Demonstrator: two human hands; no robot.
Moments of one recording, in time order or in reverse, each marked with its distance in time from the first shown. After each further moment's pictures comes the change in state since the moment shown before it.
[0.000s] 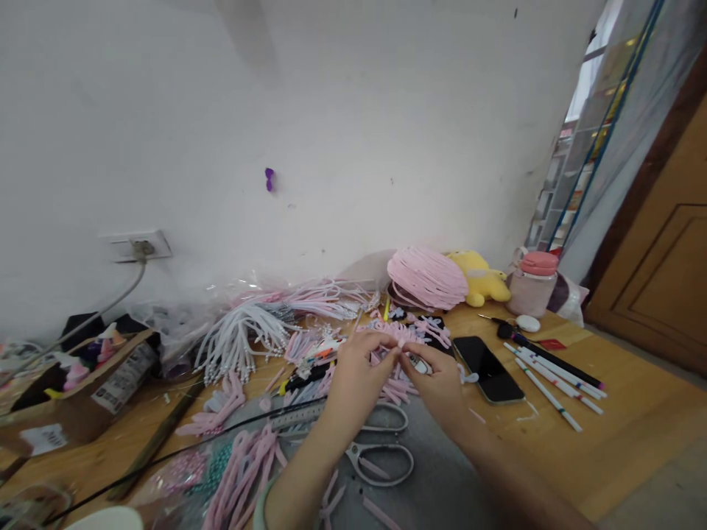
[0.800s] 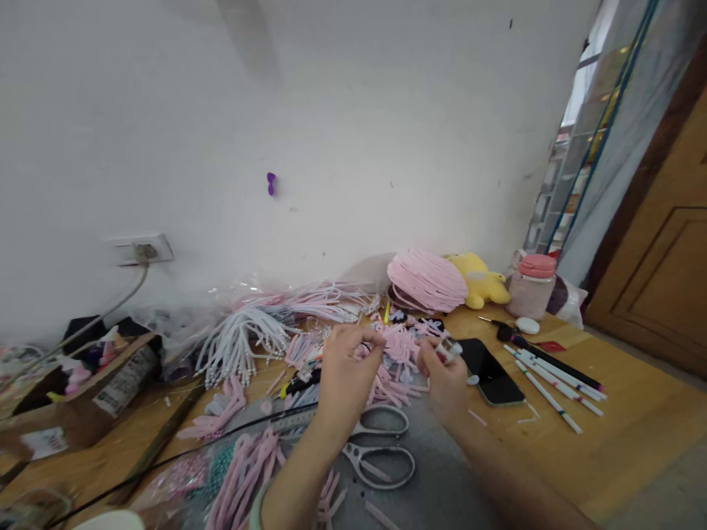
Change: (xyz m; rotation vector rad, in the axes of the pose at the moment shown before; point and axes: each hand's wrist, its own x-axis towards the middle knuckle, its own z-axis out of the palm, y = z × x) left_hand 0.000 0.011 -0.016 0.062 0.232 -0.039; right_hand 0.003 0.004 0.005 0.381 0.295 0.225
